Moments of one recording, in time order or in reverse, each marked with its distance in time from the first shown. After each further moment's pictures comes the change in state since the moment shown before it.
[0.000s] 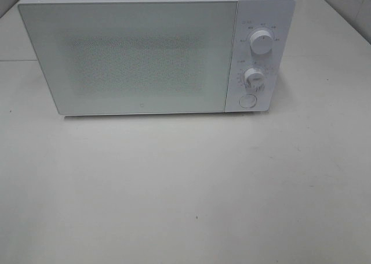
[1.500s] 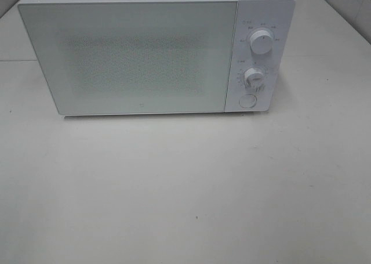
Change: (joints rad) left arm 0.000 0.000 0.000 0.000 0.000 0.000; right arm 0.000 0.067 -0.031 -0.001 -0.112 -0.001
